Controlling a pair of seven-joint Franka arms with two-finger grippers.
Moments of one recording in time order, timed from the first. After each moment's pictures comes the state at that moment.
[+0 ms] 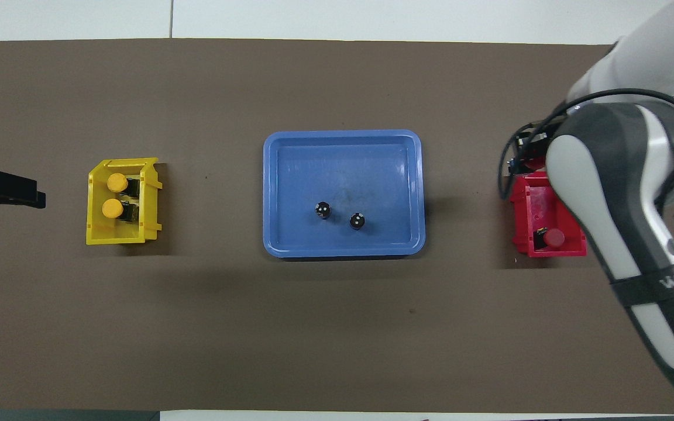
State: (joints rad) left arm -0.26 -0.14 0.19 -1.85 -0.02 1.70 -0.05; right arm 0.24 0.26 -0.03 -1.54 0.02 1.73 0.09
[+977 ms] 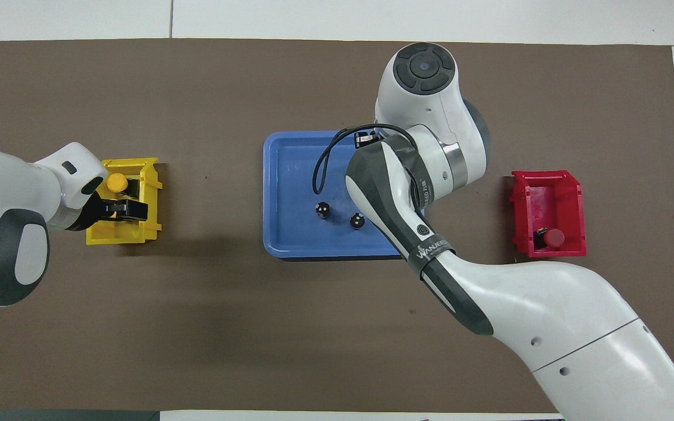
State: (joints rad) left arm -0.28 -0.04 0.16 -2.20 -0.02 2.18 -0.04; right arm 0.46 0.60 -0.03 -1.37 0.01 1.97 0.38
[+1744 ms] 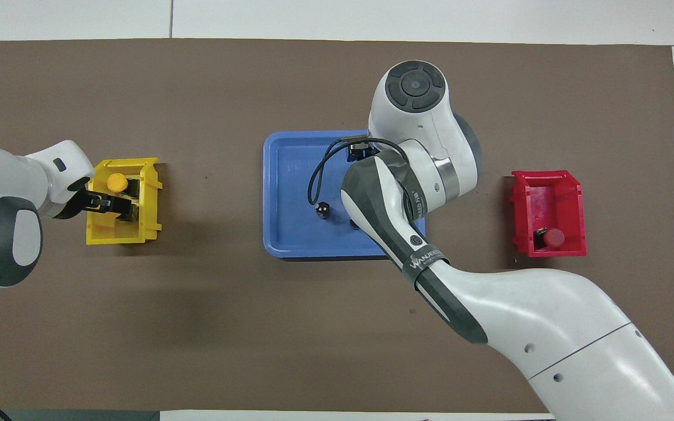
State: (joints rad) left arm -0.20 0.03 0.17 -2.18 -0.02 2.25 0.20; right arm 0.47 0.56 -0.03 -1.43 0.02 2.02 0.40
